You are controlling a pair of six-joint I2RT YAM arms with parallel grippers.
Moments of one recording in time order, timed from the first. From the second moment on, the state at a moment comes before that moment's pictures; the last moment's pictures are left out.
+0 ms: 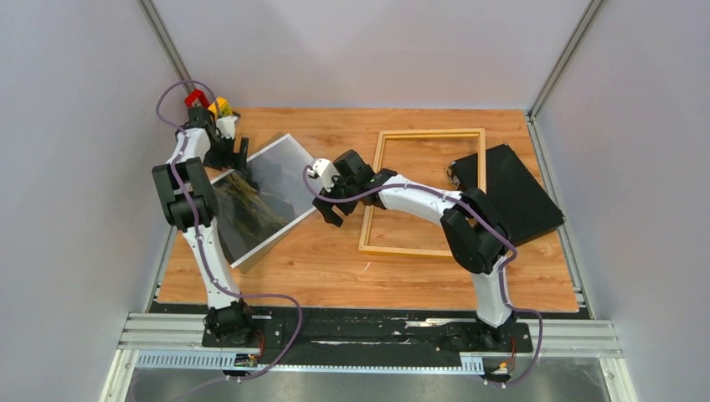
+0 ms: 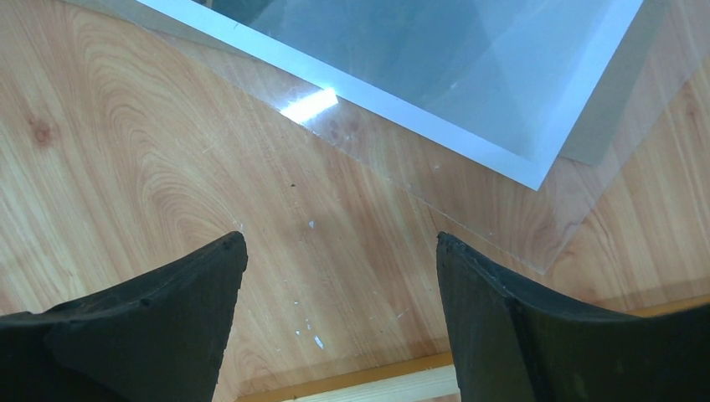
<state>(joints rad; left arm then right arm) 0.27 2.28 1.87 -0.72 0.25 0.37 0.80 2.03 1.52 -0.31 -0.25 -0.23</state>
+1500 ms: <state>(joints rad) 0.29 1.99 1.41 -0.77 0.52 0.57 0.62 2.26 1.73 -0.38 -0.37 -0.02</state>
